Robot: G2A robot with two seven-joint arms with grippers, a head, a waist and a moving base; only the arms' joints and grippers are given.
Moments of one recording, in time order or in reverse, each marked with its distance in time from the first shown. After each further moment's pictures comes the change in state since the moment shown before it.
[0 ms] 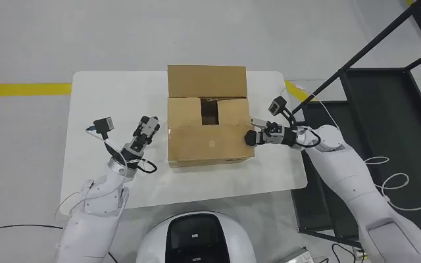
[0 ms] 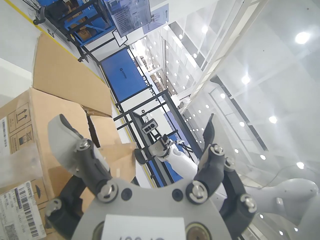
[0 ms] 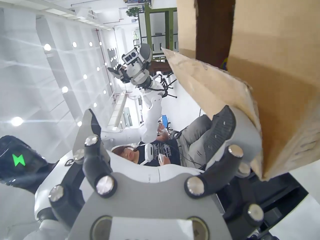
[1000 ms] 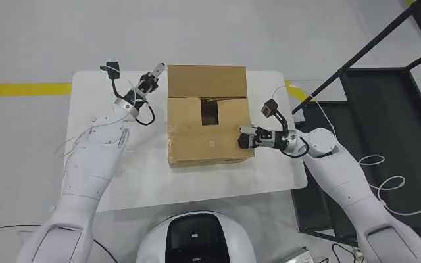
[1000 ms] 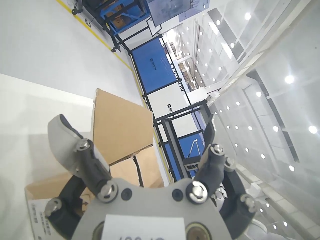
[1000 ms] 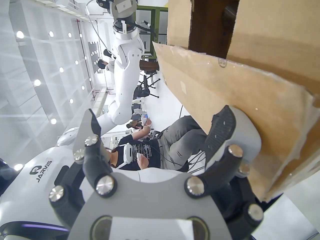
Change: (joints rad) left arm -0.642 -0.068 0.186 0.661 -0.013 0.133 -0.073; right arm -0.066 -0.008 0.029 -0.136 -0.145 -0.032 -0.068
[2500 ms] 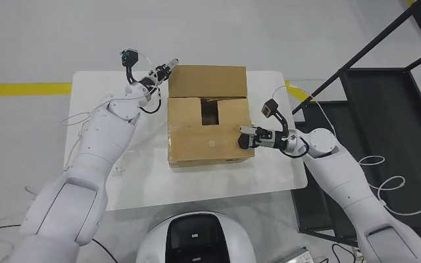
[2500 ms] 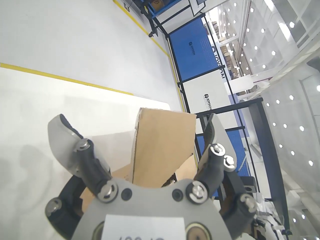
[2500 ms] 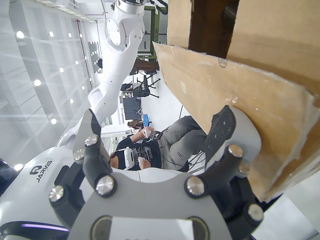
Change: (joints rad) left arm -0.376 -0.168 0.217 0.609 0.100 0.002 0.055; right arm 0.000 0.000 0.000 0.000 0.000 0.000 0.000
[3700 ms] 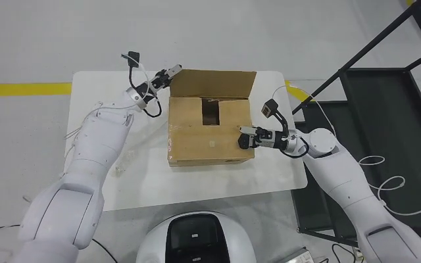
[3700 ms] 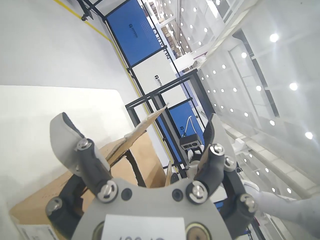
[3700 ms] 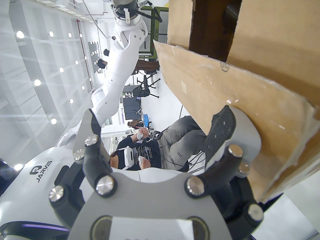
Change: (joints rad) left arm 0.069 0.037 -0.130 -0.050 -0.177 -0.410 -0.317; right arm 0.000 0.000 0.000 0.000 0.000 0.000 0.000
